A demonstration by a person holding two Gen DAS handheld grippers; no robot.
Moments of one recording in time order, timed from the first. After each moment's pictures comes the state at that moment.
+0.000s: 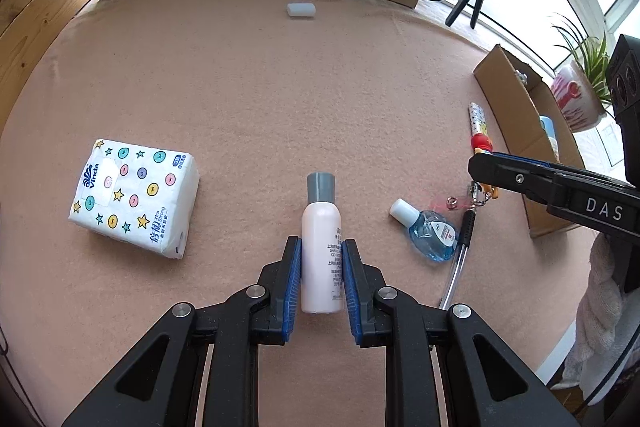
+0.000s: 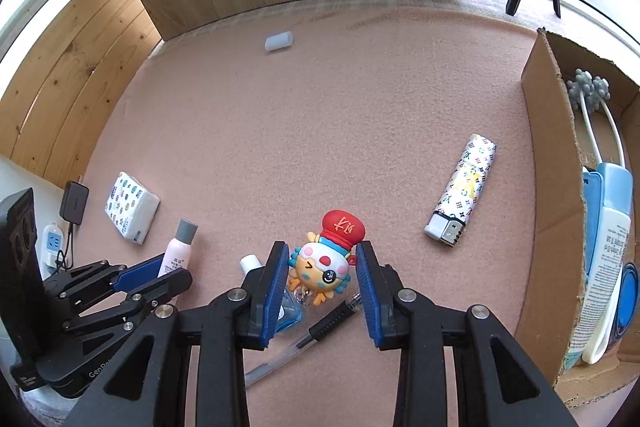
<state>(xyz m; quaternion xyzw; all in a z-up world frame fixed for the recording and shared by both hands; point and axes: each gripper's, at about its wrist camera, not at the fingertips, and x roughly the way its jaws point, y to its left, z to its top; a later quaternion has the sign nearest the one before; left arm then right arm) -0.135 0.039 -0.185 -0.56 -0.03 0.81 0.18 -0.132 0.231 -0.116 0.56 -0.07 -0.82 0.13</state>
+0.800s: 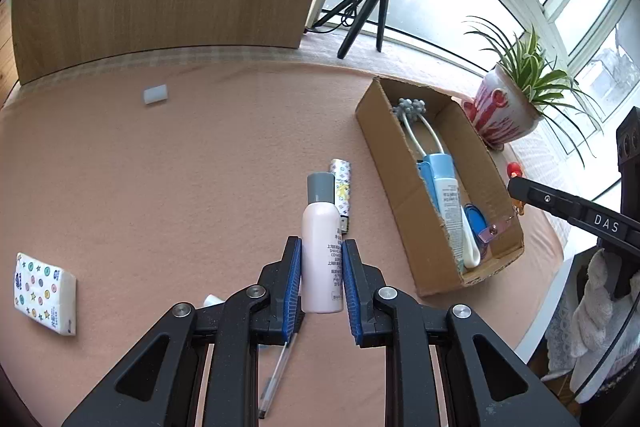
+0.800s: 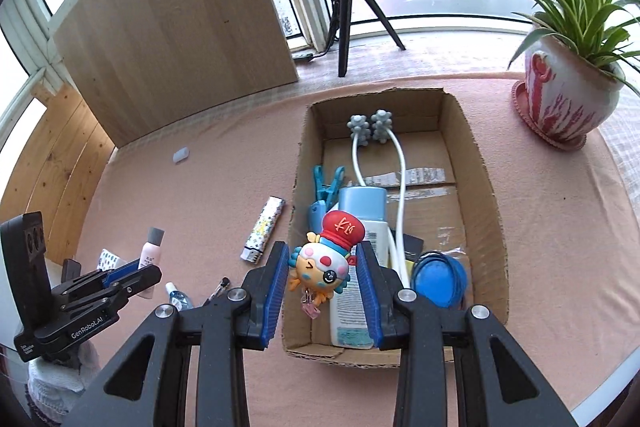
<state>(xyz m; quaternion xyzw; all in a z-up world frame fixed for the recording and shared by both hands) -0.146 0.172 -0.119 -0.50 -0.03 0.82 0.29 -0.080 0.400 -0.047 0.48 -0.13 -0.87 0.00</state>
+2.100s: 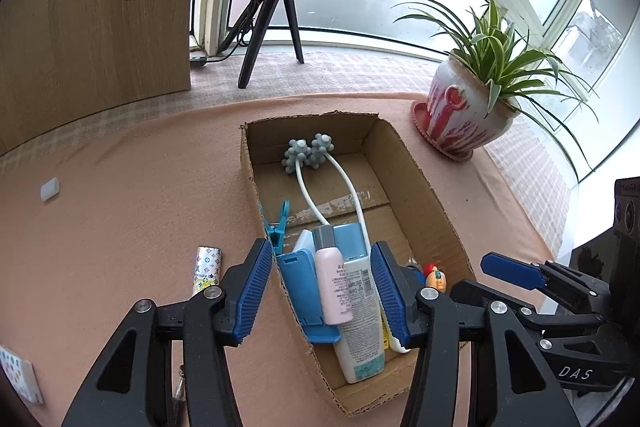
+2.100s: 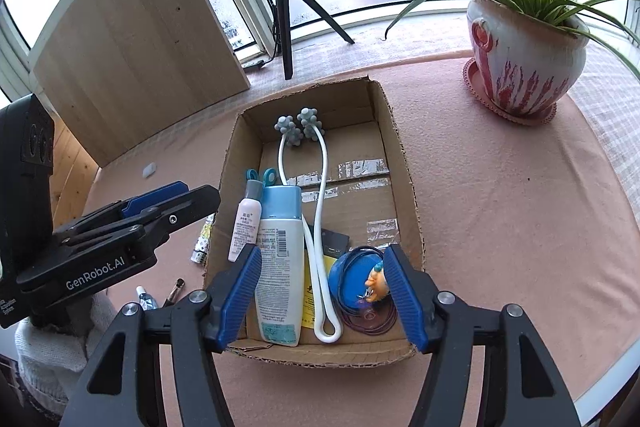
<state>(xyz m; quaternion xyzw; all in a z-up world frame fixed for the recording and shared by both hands) -0.171 0.320 -0.098 -0.48 0.02 0.81 0.33 -0.072 0.456 -0.060 0.48 -0.16 -0.86 -0.01</state>
